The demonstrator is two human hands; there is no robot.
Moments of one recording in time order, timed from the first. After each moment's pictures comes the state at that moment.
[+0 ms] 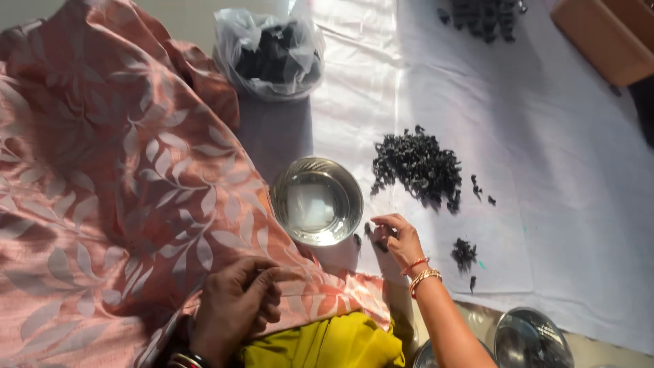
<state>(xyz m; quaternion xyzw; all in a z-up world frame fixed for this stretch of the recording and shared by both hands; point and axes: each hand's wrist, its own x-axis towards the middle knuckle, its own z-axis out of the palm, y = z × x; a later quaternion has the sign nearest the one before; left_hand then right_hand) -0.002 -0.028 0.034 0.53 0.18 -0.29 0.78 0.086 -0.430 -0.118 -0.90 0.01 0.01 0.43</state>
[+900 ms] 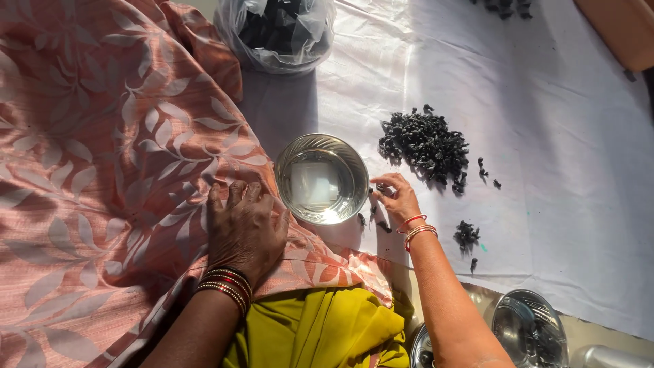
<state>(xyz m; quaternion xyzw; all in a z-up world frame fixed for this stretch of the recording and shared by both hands) 0.050 -0.044 0.051 0.98 -0.08 0.04 0.15 0.124 -0.405 -0.091 -0.90 0.01 -0.01 0.44</state>
